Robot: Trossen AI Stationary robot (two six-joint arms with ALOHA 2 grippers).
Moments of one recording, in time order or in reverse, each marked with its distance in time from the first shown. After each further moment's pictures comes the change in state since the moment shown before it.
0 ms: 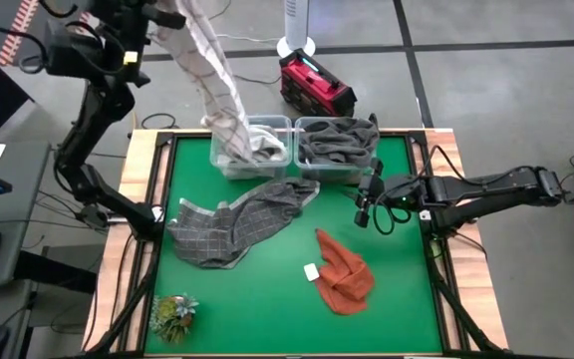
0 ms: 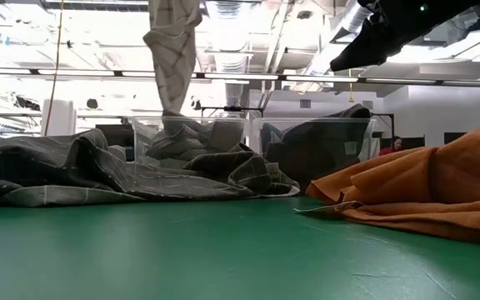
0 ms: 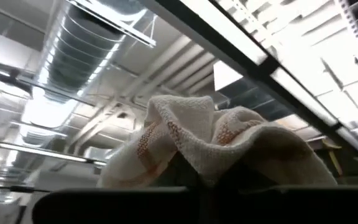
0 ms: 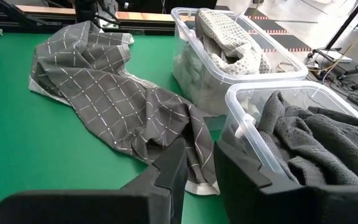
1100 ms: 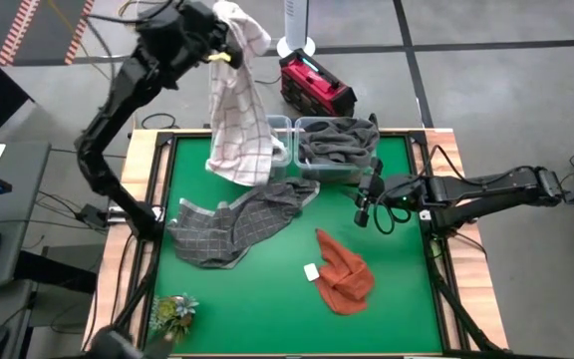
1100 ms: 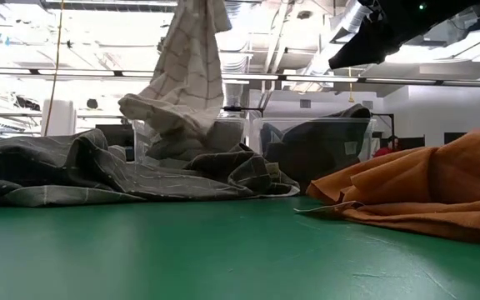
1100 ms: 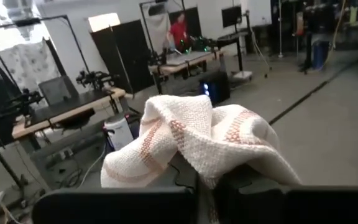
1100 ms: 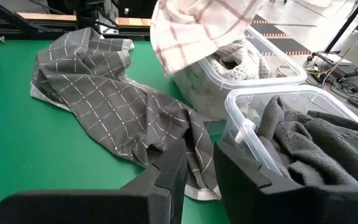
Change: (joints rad) left arm 0.127 0.139 -0.001 -0.803 -0.071 -0.049; right arm 0.000 0.000 0.000 0.020 0.000 0.000
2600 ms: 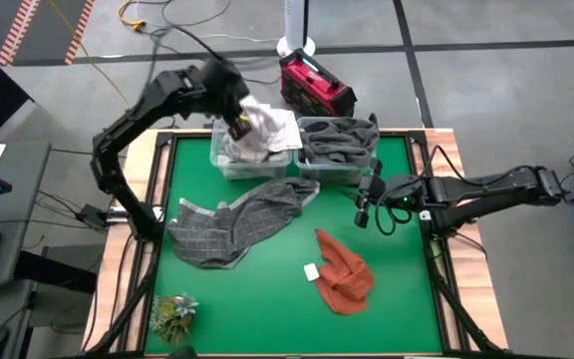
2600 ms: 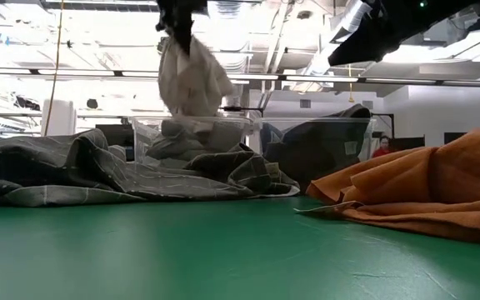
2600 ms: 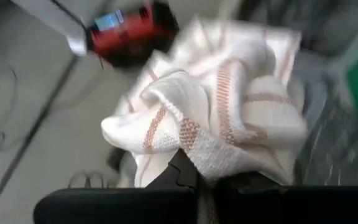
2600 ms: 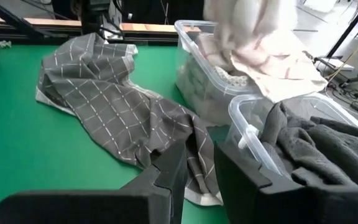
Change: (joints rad) left arm -0.130 0.056 -0.108 -0.774 0.070 -0.088; right arm 0.010 0.000 0.000 0.019 -0.002 -0.008
